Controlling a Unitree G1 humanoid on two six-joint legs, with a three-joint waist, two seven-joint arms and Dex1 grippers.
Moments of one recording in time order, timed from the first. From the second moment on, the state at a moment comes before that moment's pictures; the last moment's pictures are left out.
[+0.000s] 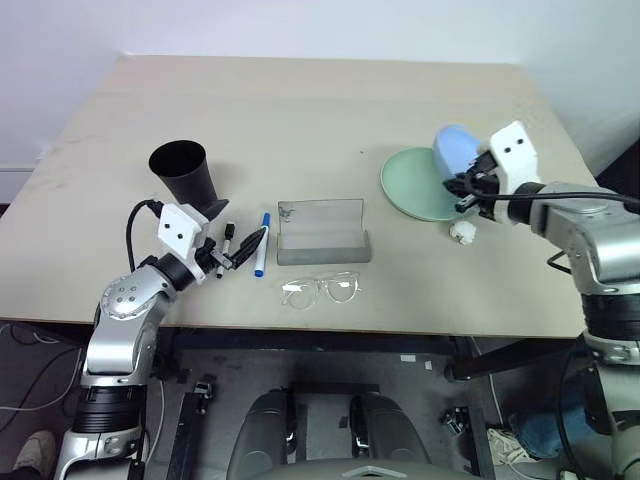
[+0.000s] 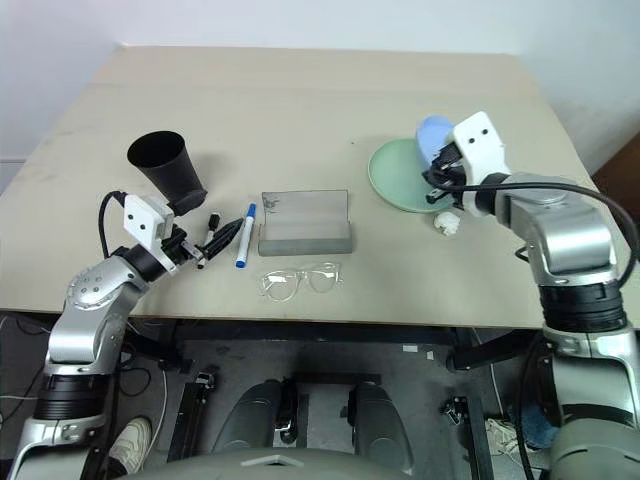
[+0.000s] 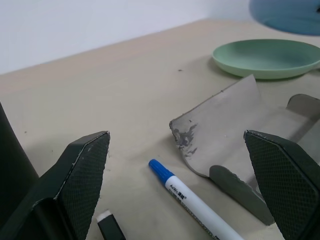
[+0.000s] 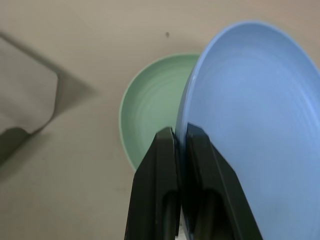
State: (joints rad) left arm -0.19 0.47 0.14 -0.15 -0.32 0.16 -0.65; right arm -0.69 -0.74 0.03 0.01 0.27 0.80 0.60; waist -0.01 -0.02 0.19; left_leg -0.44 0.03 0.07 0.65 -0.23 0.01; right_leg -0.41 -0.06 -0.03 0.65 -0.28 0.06
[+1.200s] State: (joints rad) left arm -0.24 0.59 0.09 -0.28 -0.44 0.42 -0.80; right arm -0.87 -0.54 0.25 0.38 -0.06 0.63 0.71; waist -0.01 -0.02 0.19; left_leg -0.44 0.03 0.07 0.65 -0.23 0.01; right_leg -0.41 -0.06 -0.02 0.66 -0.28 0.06
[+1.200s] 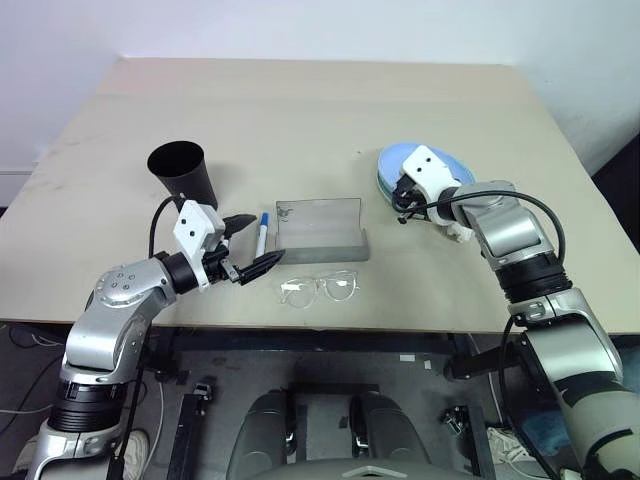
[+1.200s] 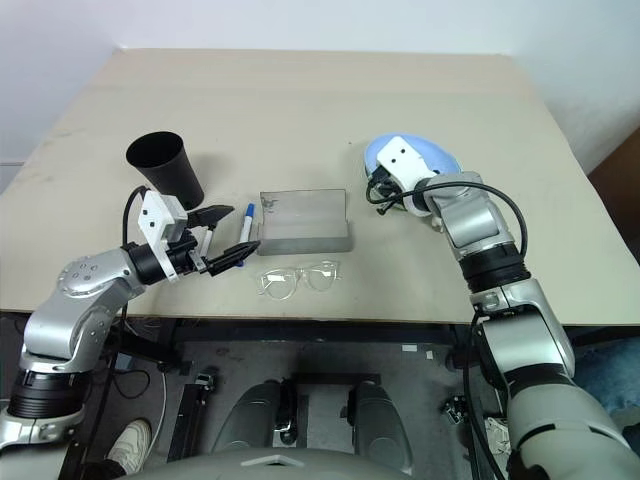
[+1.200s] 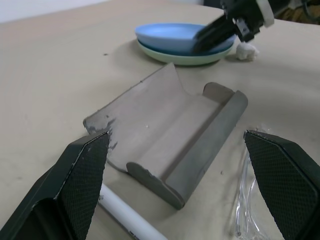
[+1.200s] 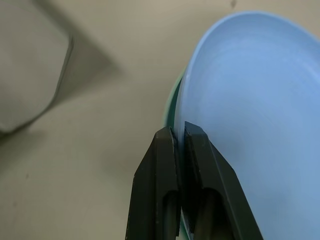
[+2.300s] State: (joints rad) left arm -0.25 0.58 0.08 -0.28 -0.45 0.45 -0.80; right arm -0.97 -0.53 0.14 0.43 -0.02 0.70 0.73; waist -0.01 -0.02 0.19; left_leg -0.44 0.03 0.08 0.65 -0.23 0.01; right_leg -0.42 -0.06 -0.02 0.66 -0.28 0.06
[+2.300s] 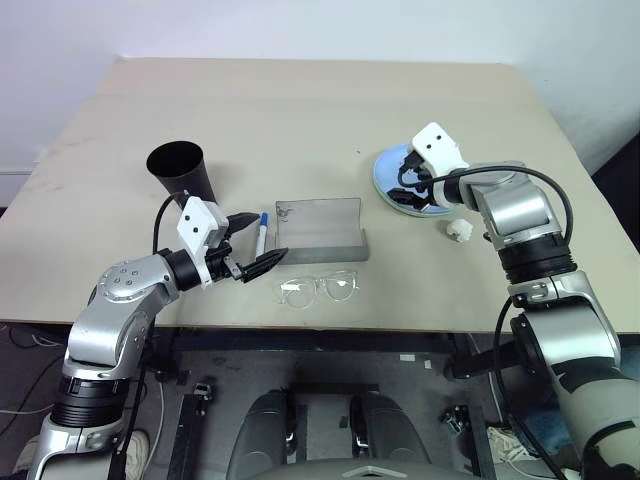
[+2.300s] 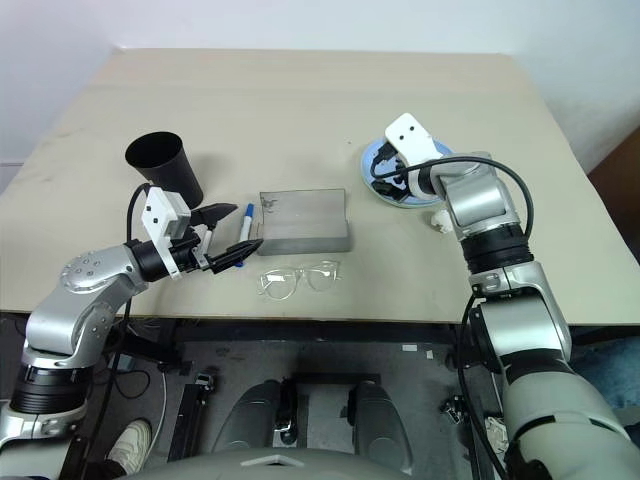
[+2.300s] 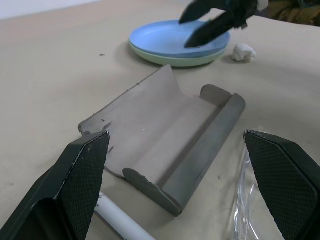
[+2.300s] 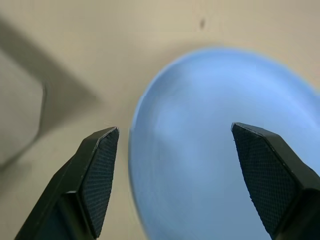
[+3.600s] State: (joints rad) left arm -0.24 0.60 0.07 -0.30 -0.47 0.48 -0.80; right arm -0.70 -0.76 0.01 0.33 0.17 0.97 0.76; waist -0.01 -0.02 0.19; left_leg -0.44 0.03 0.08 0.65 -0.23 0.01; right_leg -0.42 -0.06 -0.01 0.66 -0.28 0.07
